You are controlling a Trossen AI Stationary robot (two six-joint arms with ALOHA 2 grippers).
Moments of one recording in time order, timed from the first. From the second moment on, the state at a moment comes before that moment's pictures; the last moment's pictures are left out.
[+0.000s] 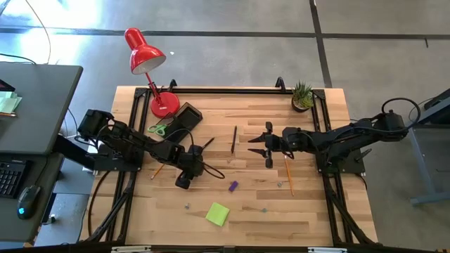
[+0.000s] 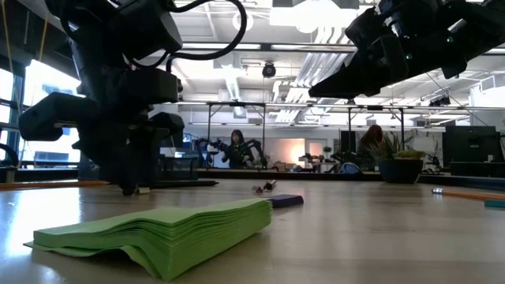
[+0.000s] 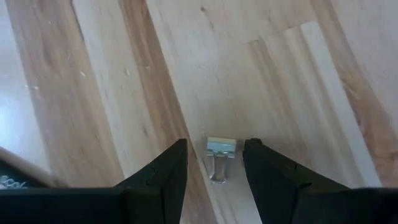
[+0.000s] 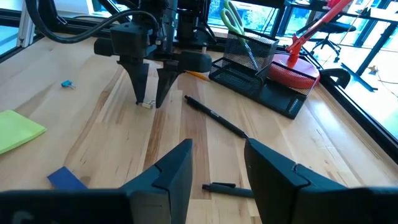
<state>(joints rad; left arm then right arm) -0.08 1.58 0.69 -0.26 -0.03 0.17 -0.01 1.25 0.41 0.56 0.05 -0.14</state>
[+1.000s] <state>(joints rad) -0.08 1.58 0.70 -0.27 0.02 0.15 -0.01 1.25 0.41 0.54 0.05 -0.14</state>
